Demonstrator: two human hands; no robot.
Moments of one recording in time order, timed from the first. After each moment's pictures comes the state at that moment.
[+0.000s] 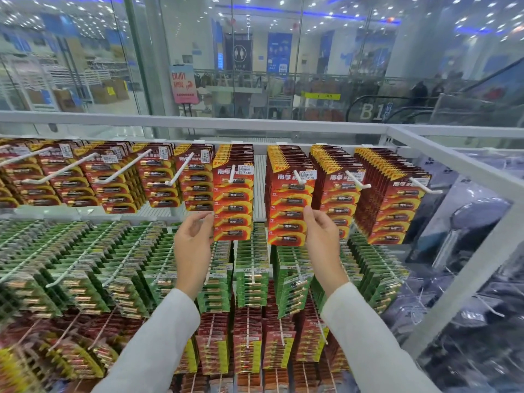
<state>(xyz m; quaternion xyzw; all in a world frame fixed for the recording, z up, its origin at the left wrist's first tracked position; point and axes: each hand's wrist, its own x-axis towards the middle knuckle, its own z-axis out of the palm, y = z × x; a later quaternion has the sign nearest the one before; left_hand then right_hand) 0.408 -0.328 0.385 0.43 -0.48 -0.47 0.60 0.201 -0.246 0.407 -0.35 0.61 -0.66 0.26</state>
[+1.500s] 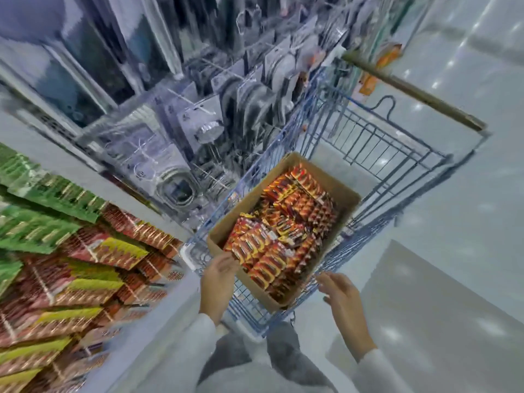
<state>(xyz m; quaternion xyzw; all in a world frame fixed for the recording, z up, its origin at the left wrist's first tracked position) 0.079 0.067 0.101 0.42 -0.69 -0.58 -0.01 0.026 0.319 0.112 0.22 0.72 -0.61 0.24</state>
